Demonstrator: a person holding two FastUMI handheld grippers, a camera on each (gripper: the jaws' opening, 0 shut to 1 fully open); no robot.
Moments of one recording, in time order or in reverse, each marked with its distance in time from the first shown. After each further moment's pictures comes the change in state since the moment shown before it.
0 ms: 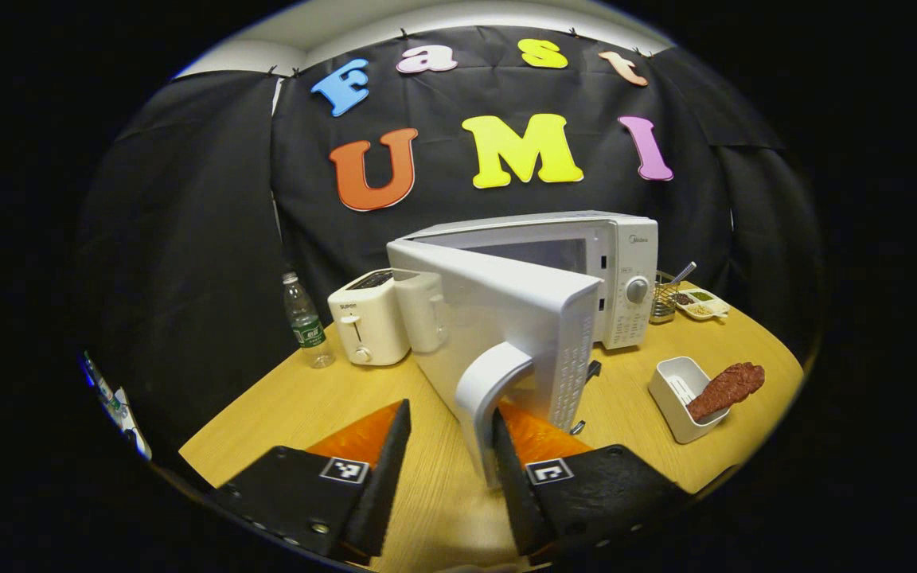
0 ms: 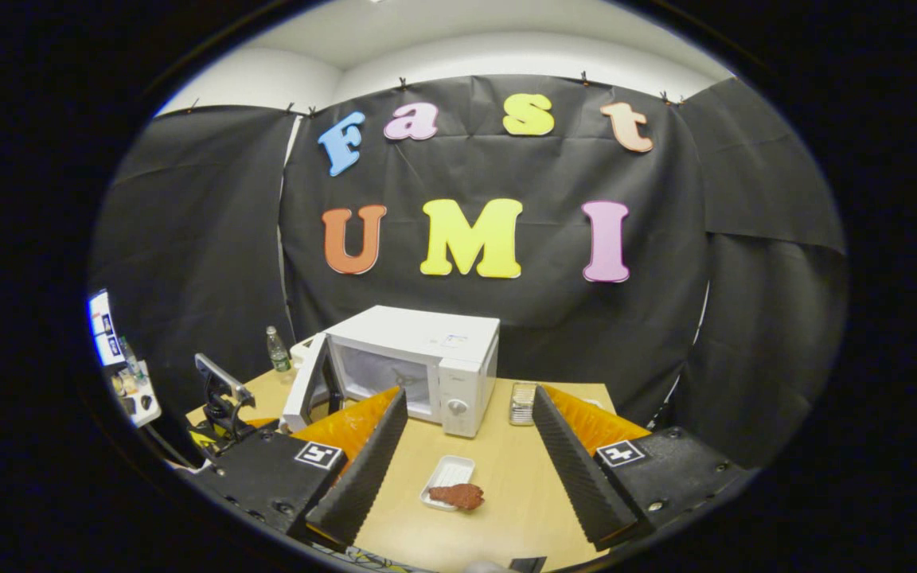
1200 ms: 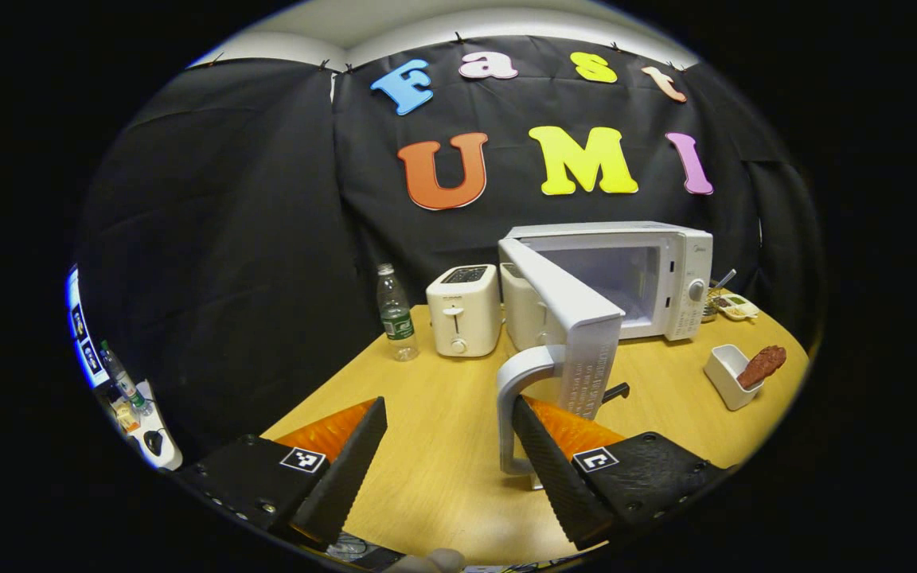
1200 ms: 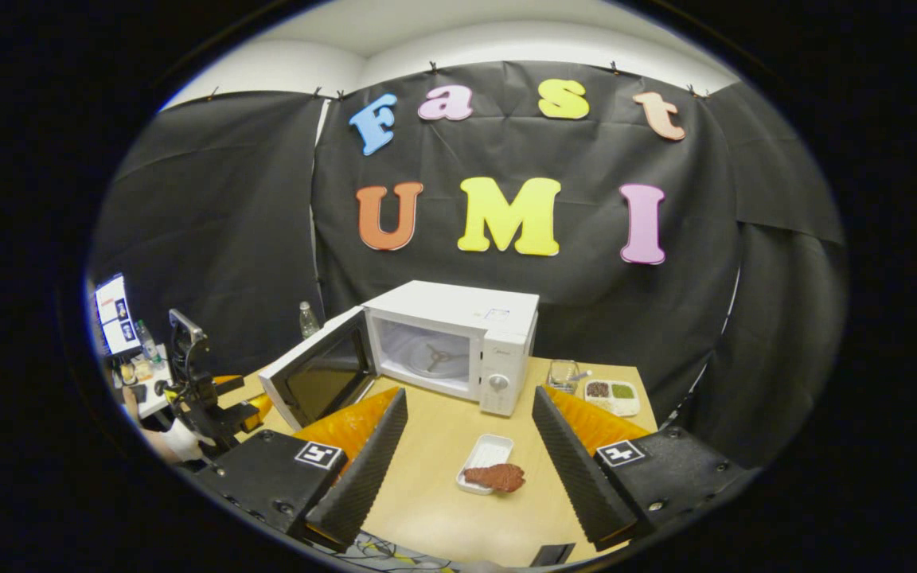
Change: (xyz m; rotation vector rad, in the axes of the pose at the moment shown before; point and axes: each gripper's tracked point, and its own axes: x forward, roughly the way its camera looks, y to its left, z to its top) left arm -0.037 0.143 -0.025 -0.035 -0.015 0.124; right arm -0.003 0.049 -0.035 -0.034 0.074 0.089
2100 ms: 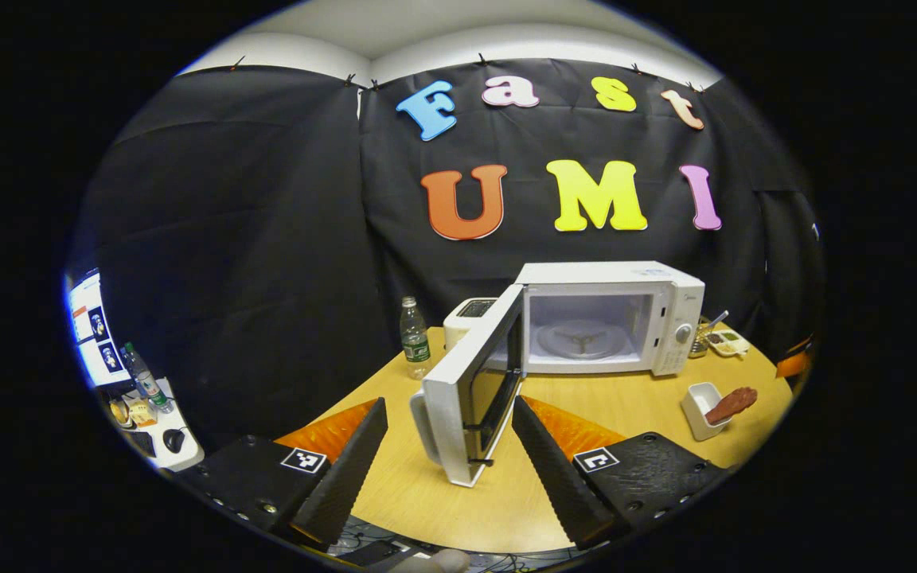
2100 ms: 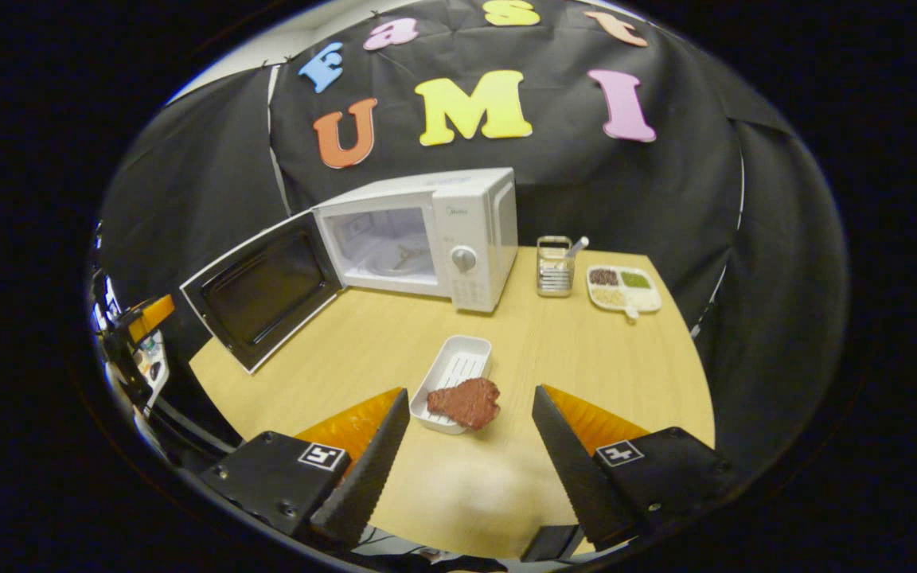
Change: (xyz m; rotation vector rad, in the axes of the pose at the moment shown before) left arm -0.074 -0.024 0.071 -0.073 -0.074 0.019; right arm 0.083 -0.069 -0.198 0.204 0.345 0.059
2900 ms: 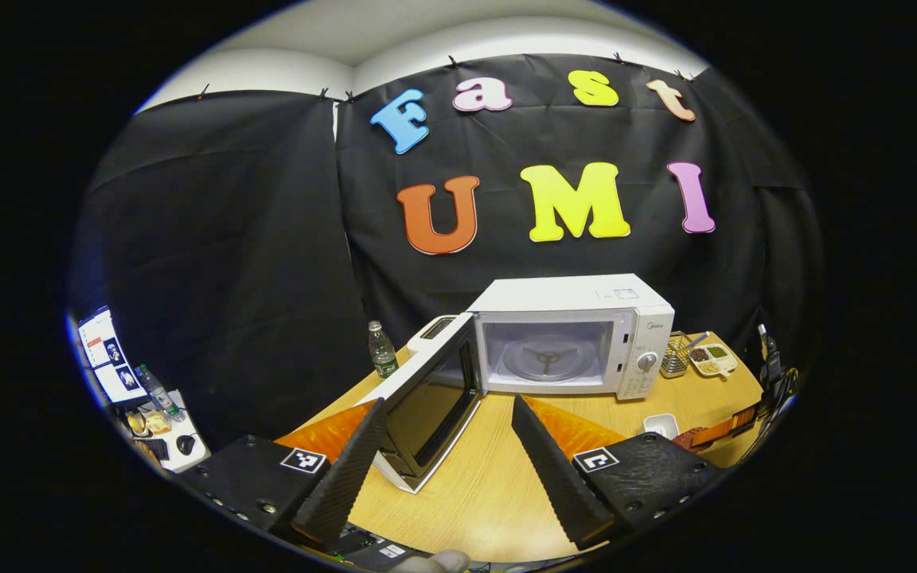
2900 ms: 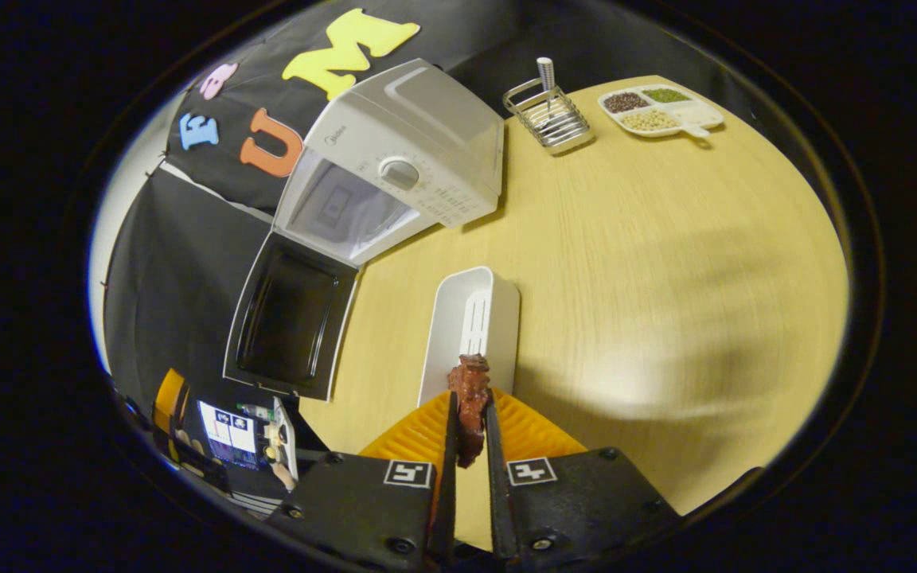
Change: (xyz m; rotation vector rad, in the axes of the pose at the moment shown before) left arm -0.011 -0.092 0.057 0.052 0.031 0.053; right arm 0.086 0.000 -0.024 0.484 0.336 0.348
